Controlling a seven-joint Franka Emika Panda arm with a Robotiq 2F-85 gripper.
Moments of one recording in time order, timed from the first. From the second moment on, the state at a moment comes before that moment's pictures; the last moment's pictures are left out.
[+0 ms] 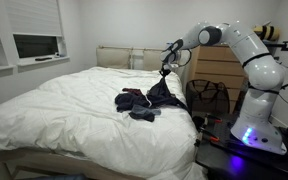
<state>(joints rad) -0.29 0.74 -0.28 -1.47 0.11 2.46 0.13</state>
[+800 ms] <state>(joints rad) -0.22 0.20 -0.35 -1.84 -0.13 2.41 0.26</state>
